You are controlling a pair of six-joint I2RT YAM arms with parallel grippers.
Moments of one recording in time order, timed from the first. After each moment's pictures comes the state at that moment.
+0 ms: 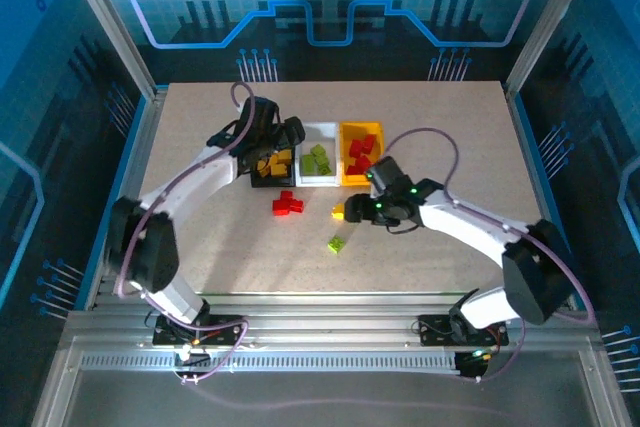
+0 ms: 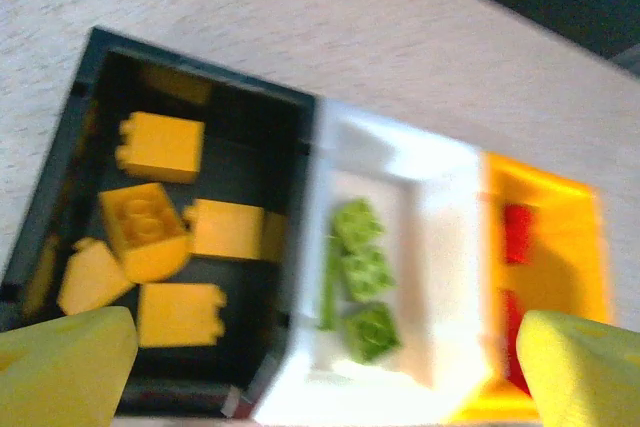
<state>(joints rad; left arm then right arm) -0.38 1.56 1.25 -0.39 -0.10 -0.69 0.66 1.47 0.94 -0.54 -0.14 0.63</state>
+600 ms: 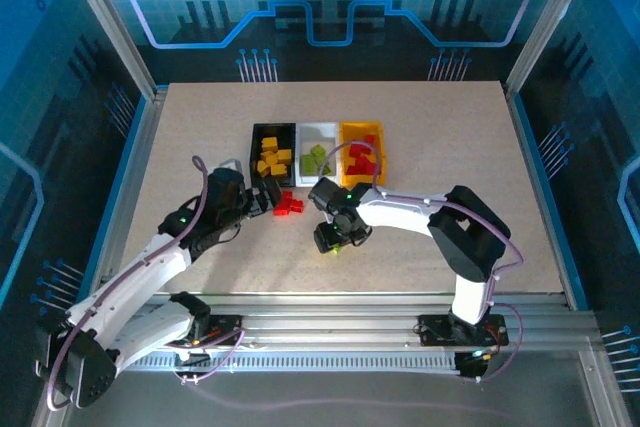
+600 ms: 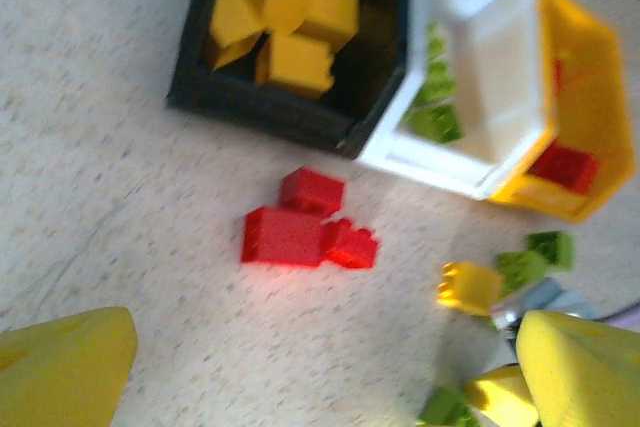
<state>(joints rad) -0.45 0.96 0.69 -0.48 -0.11 -0.80 0.88 1.84 1.15 -0.69 -0.04 0.47</state>
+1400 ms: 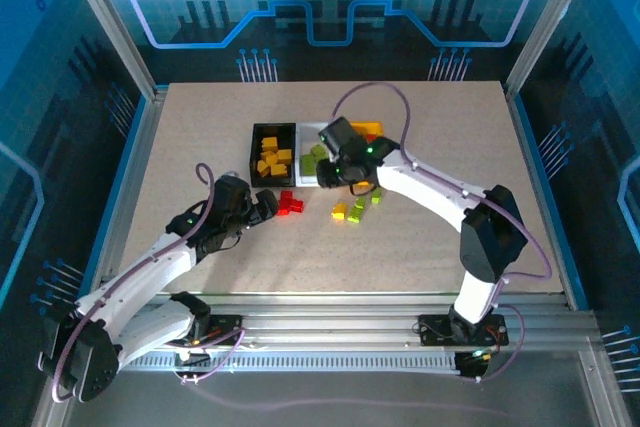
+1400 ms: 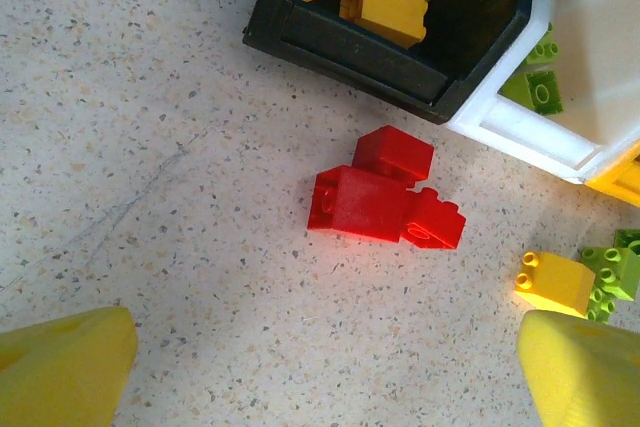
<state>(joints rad) -0.45 1.00 0.64 -0.50 -0.14 -0.85 0.71 1.79 1.52 -0.72 0.06 0.48</state>
